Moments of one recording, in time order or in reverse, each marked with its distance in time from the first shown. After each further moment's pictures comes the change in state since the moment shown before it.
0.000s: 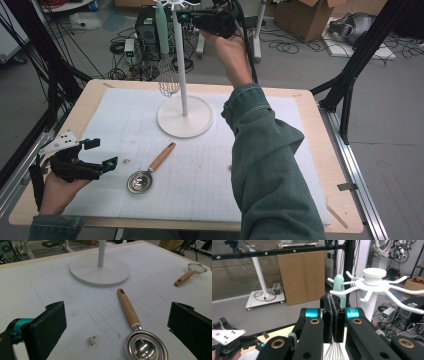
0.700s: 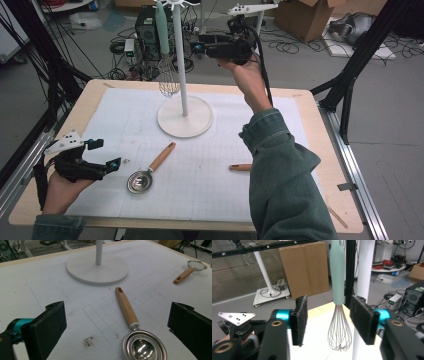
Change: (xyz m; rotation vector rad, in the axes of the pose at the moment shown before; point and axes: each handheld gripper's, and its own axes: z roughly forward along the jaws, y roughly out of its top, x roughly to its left) left arm -0.005 0.001 0.006 0.015 -0.007 0.013; right arm -0.003 -0.053 -0.028 0.038 0.019 0.080
